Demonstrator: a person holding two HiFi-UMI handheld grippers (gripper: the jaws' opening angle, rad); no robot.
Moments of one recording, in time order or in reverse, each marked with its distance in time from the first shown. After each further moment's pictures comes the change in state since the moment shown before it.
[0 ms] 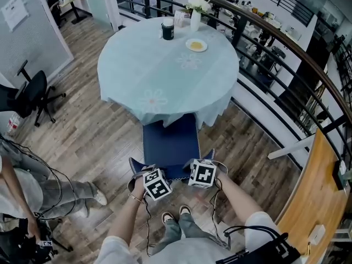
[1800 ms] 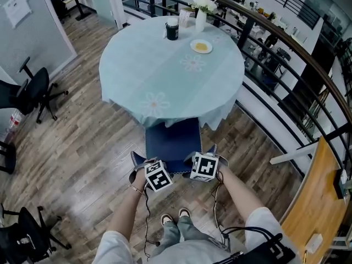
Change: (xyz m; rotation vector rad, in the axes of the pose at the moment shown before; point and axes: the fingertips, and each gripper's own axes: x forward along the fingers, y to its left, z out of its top) left arm 0.014 0.050 0.024 -0.026 0.019 -0.023; right arm -0.011 -0.060 0.002 -0.029 -0.017 0.020
